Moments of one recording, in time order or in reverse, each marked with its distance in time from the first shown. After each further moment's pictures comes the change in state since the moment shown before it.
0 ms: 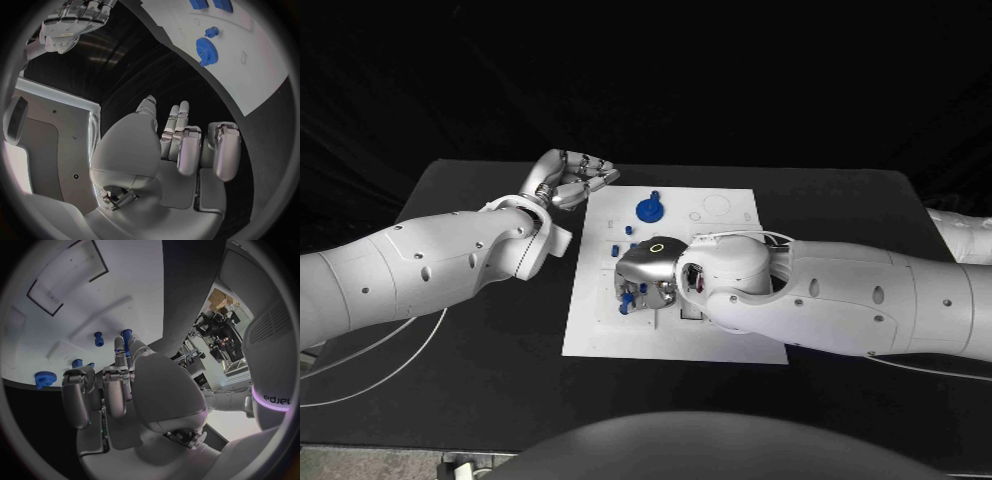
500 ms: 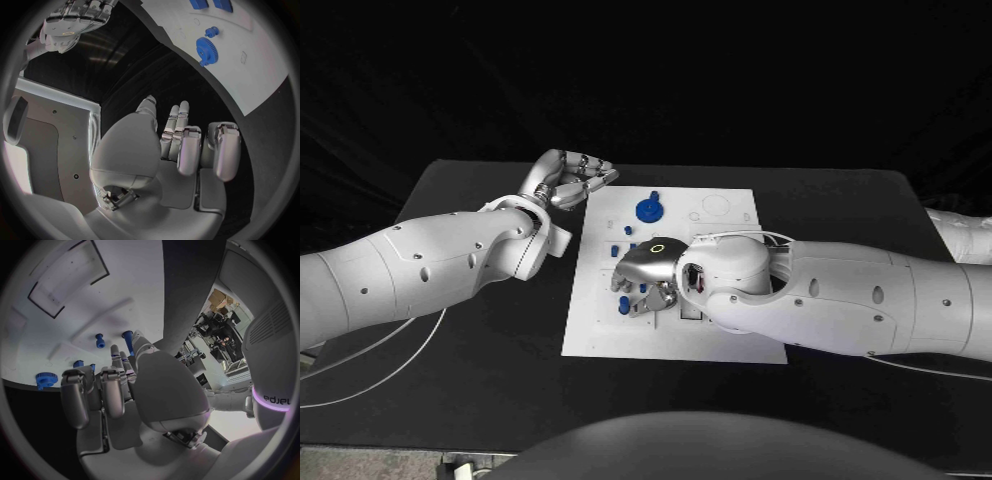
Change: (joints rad) left arm 0.000 0.001 0.000 -0.002 0.000 0.000 0.000; left_hand 0.000 0.000 0.000 0.000 0.000 0.000 0.000 0.000 0.000 0.000 0.000 0.000 0.000 0.000 0.000 0.000 0.000 0.000 0.000 0.000 0.000 0.000; right arm -0.001 -0.003 -0.002 -0.001 0.002 -0.001 0.000; right_hand -0.052 -0.096 -0.064 0.015 0.011 -0.258 0.063 -0.042 -0.027 -0.256 0.056 -0.004 0.001 0.000 0.036 0.000 0.000 0.000 0.000 0.026 0.000 0.001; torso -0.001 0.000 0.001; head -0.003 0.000
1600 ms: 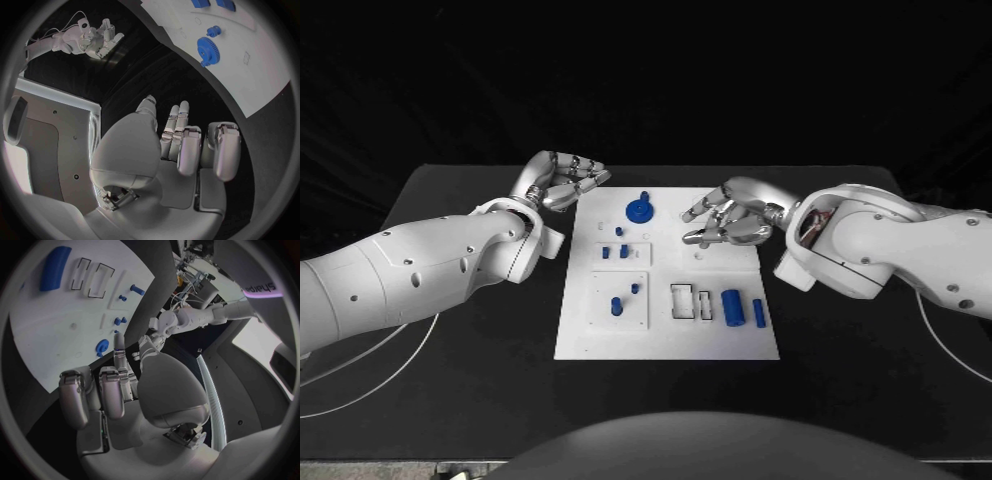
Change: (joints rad) left arm 0.000 0.014 0.000 -0.015 0.000 0.002 0.000; left_hand 0.000 0.000 -0.007 -0.001 0.004 0.000 0.000 0.000 0.000 0.000 0.000 0.000 0.000 0.000 0.000 0.000 0.000 0.000 0.000 0.000 0.000 0.000; right arm 0.147 -0.454 -0.005 0.187 0.761 -0.265 0.037; right_hand -0.120 0.062 -0.109 0.046 0.024 -0.028 -0.014 0.010 0.009 0.267 -0.042 0.297 0.164 0.000 -0.012 0.000 0.001 0.000 -0.001 0.006 0.000 0.000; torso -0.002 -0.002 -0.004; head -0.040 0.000
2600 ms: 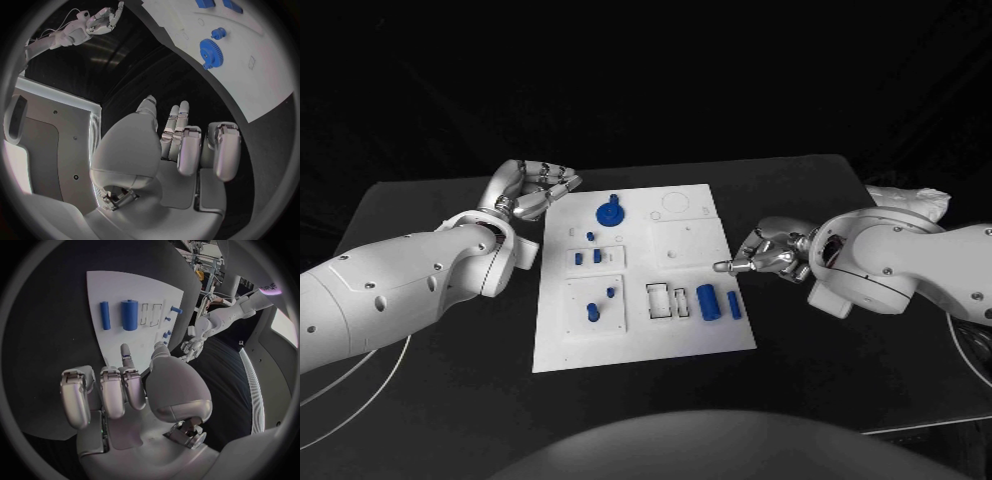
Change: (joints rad) left arm -0.003 0.020 0.000 -0.017 0.000 0.006 -0.001; left_hand 0.004 0.004 0.000 0.000 0.000 0.000 0.000 -0.004 0.000 0.000 0.000 0.000 0.000 0.000 0.000 -0.005 0.000 0.000 0.000 0.000 0.000 0.000; right arm -0.053 -0.181 -0.027 0.077 0.005 0.086 -0.336; right_hand -0.209 0.022 -0.216 0.015 0.270 0.180 -0.006 0.185 0.124 0.279 0.004 1.209 1.082 0.000 0.002 0.000 0.000 0.000 0.001 -0.010 0.000 0.000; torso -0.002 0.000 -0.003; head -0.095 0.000
